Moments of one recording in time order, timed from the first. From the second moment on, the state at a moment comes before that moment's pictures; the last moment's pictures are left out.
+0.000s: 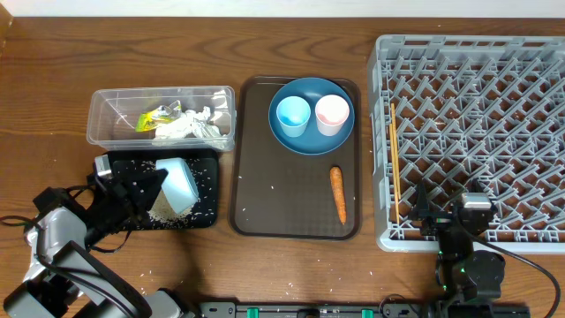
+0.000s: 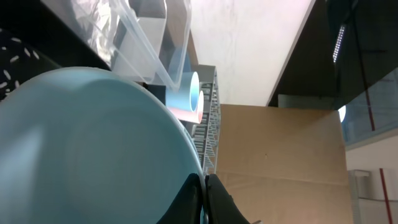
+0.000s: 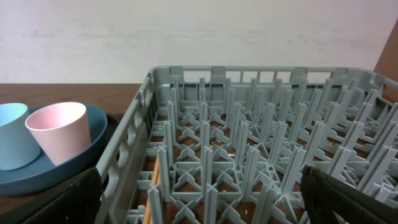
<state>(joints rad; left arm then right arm) 0.80 1.51 0.72 -0.87 1.42 0.08 0.02 0.01 0.01 -0.07 0.04 0.02</state>
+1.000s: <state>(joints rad) 0.19 1.11 0.80 -0.57 0.87 -0.49 0.02 0.01 0.01 -0.07 0.04 0.02</state>
